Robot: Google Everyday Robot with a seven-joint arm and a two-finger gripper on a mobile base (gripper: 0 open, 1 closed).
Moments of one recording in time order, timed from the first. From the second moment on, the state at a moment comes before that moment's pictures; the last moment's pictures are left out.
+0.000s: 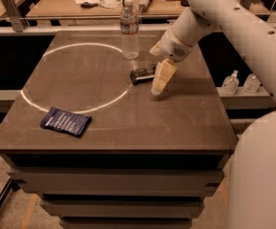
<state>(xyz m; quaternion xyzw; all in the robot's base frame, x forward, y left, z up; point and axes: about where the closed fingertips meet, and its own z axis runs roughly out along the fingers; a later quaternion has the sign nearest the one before) 0.669 -0.056 0.842 -0.68 0.69 0.15 0.22</state>
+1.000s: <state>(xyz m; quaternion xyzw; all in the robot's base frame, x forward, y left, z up) 0.658 -0.047 0.827 -0.68 0.68 0.18 0.21</state>
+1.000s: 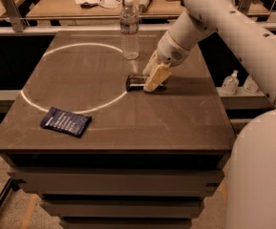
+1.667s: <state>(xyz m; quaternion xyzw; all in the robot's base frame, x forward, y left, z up) 0.658 -0.047 0.830 -0.68 0.68 0.18 0.21</state>
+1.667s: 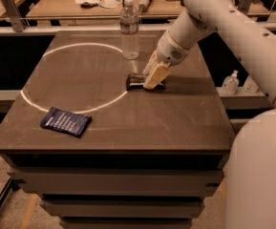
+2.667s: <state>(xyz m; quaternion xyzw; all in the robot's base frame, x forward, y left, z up) 0.628 -0.037 0.934 -0.68 0.65 0.16 0.29</state>
